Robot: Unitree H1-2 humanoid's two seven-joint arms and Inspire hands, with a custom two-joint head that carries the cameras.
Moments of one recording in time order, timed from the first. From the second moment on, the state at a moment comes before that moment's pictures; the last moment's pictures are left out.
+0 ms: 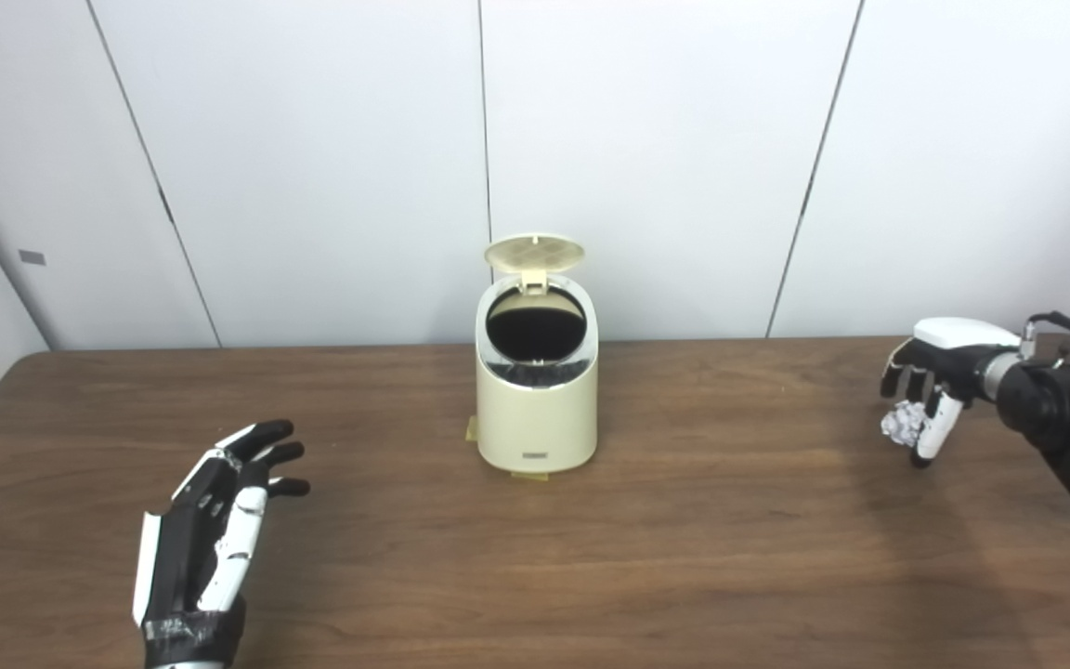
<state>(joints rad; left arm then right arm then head) 0.06 0.09 0.14 -0.22 -0.13 -0.21 -0.01 -0.78 -0.71 0.41 0.68 -0.77 0.08 0.39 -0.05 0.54</state>
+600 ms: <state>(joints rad) 0.07 0.09 0.15 -0.22 -0.13 -0.21 -0.01 -0.77 -0.70 0.47 0.67 -0.90 0.10 0.30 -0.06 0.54</state>
